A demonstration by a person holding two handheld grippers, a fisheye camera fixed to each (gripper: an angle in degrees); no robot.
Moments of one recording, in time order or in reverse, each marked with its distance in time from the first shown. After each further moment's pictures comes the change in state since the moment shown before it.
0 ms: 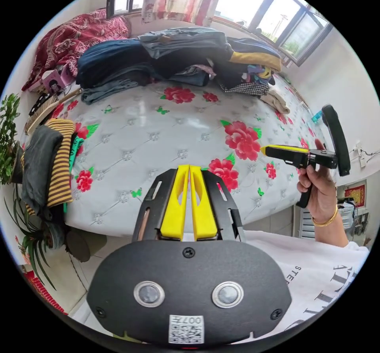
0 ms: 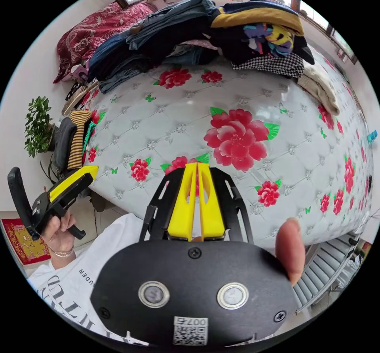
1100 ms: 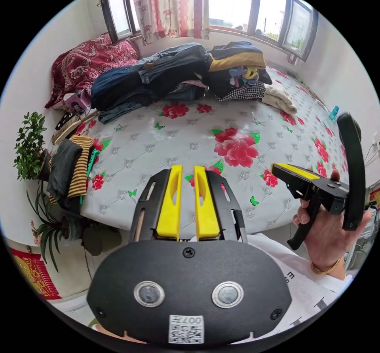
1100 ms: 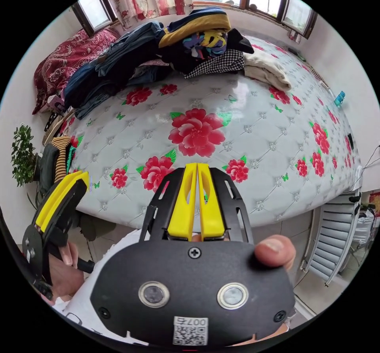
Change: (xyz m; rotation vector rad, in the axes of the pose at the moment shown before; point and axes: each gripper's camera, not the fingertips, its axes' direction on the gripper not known) left arm 0.259 0.028 0.106 0.126 -0.314 0.013; right arm 0.127 0.024 -0.158 0.177 0.140 0.176
